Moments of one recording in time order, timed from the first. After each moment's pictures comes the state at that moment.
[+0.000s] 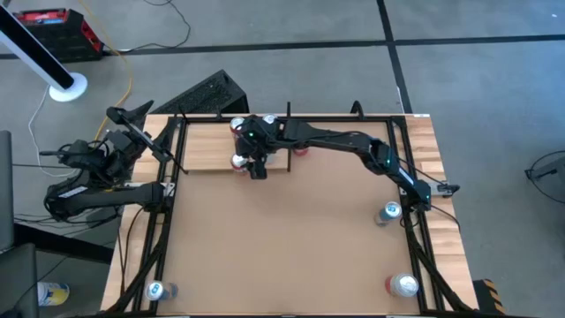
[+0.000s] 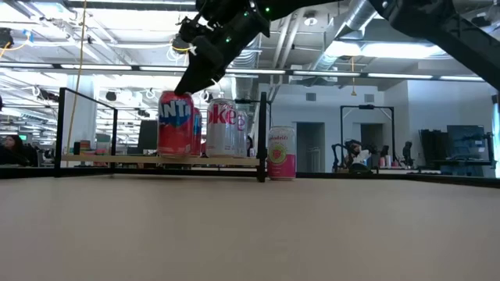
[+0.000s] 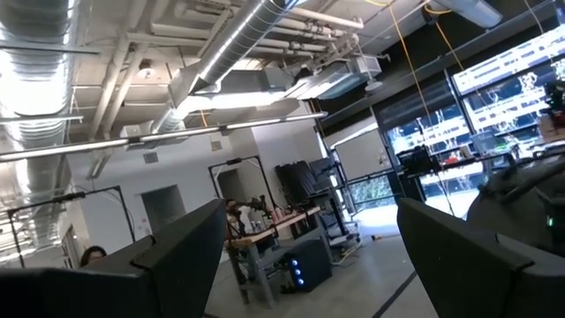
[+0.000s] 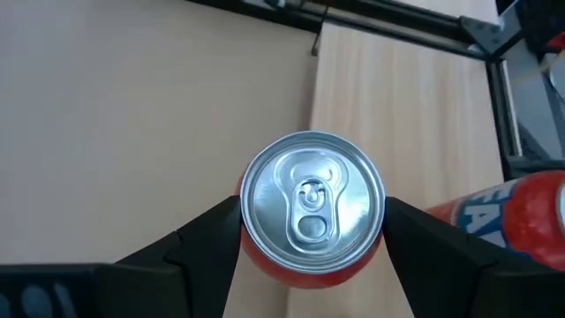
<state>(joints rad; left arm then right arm) 0.21 0.23 0.63 0.20 -0.51 0.67 -0.21 2.33 2.30 -0.73 -0.13 -0.37</state>
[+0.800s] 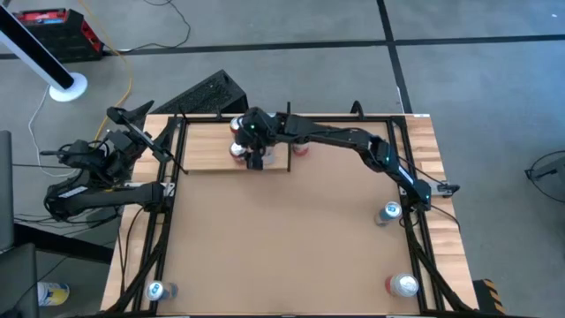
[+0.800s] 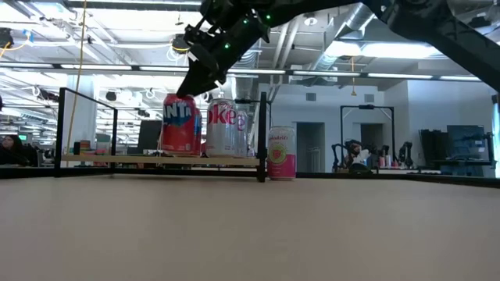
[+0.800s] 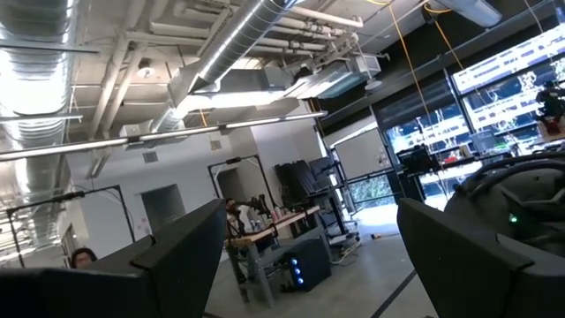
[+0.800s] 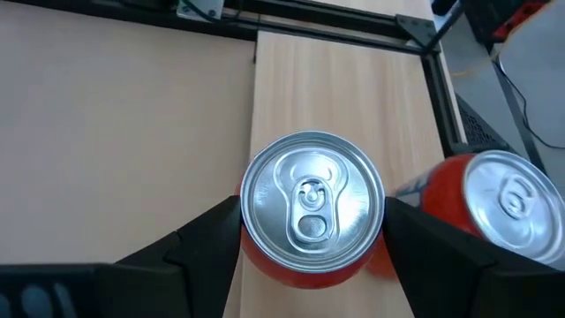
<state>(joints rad) 0.21 0.23 0.63 0.20 -0.51 0.67 -0.25 2.33 2.30 -0.66 -0.07 -0.31</state>
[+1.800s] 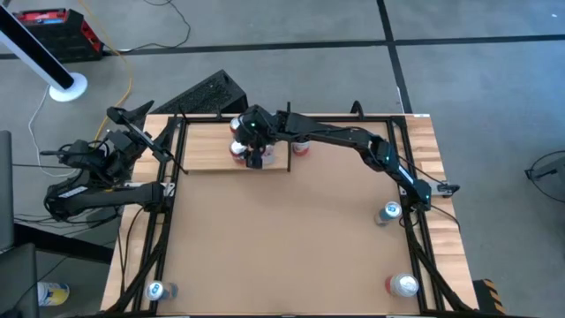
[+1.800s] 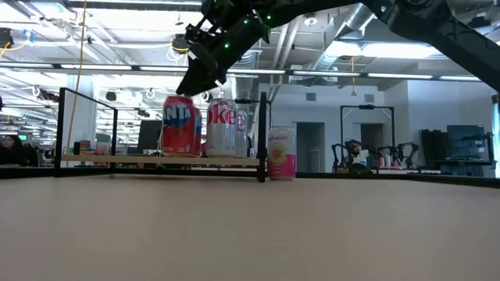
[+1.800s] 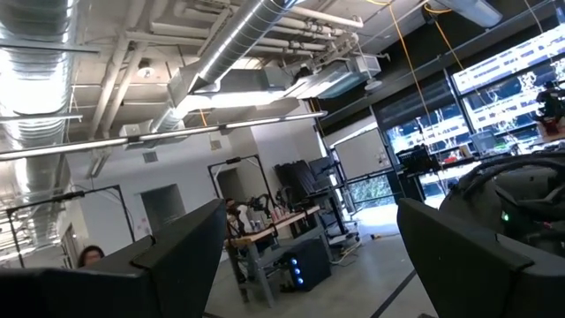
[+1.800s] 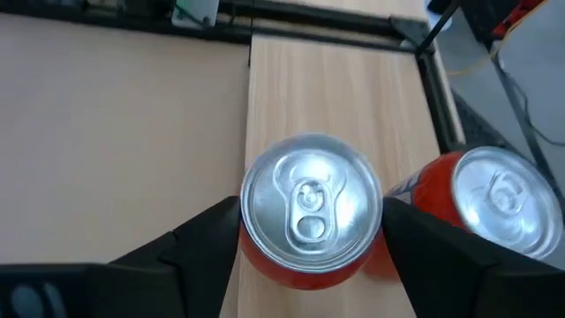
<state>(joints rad) 0.21 0.23 0.63 0.20 -0.51 0.67 -0.26 2.33 2.30 -0.65 -0.08 -0.29</state>
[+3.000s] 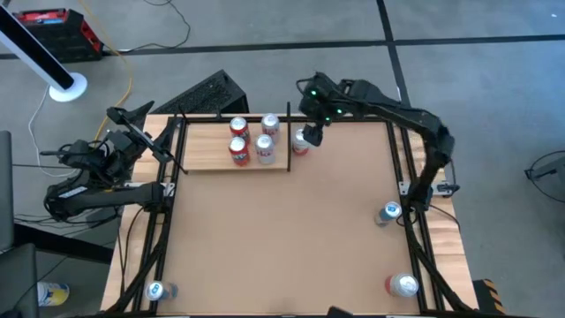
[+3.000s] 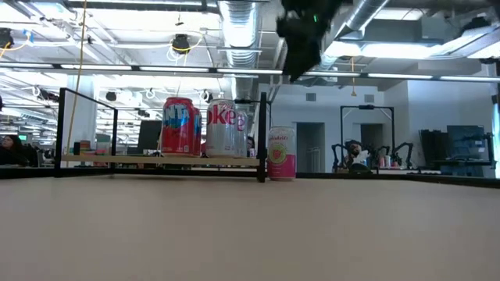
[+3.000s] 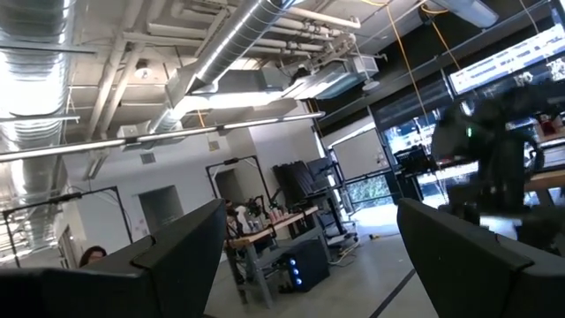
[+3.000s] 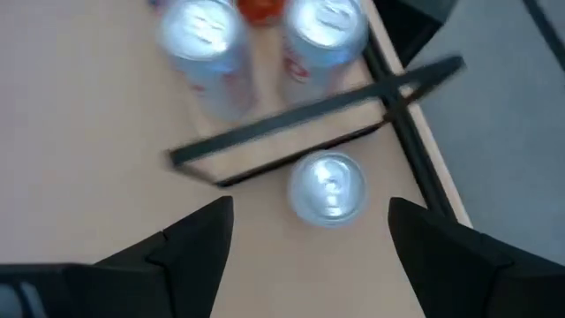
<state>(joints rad) 0.21 0.23 0.63 0.20 -0.50 0.67 -0.48 1.73 1.78 -1.00 -0.01 -0.11</state>
